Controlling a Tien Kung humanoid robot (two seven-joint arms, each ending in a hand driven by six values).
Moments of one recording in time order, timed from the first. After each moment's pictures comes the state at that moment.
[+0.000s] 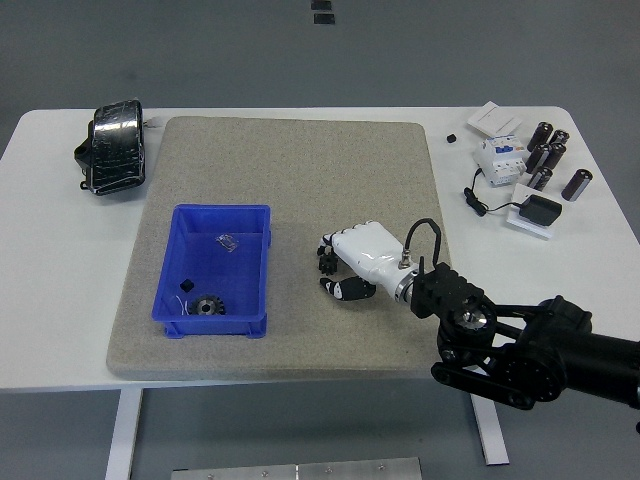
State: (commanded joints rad) left arm -0.02 0.30 -0.73 -0.25 0.66 0.02 0.41; right arm 0.78 -0.26 0.09 1.14 -1.86 -0.38 -0.29
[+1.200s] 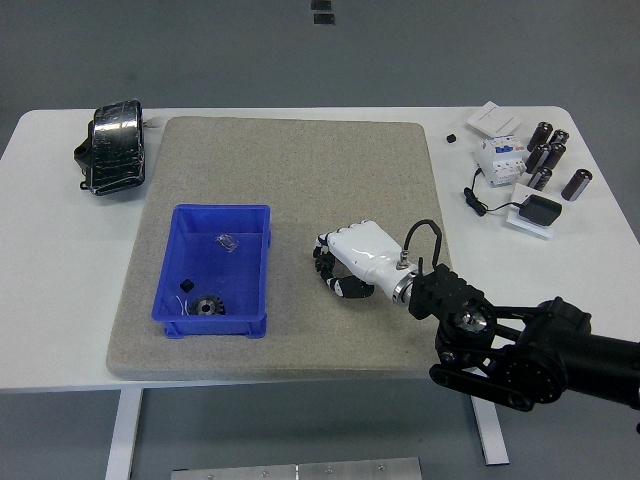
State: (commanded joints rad) left arm -0.01 0.30 -0.73 -0.25 0.65 0.02 0.41; right arm 0.79 -0.27 0.11 1.20 -1.87 -0.42 -0.28
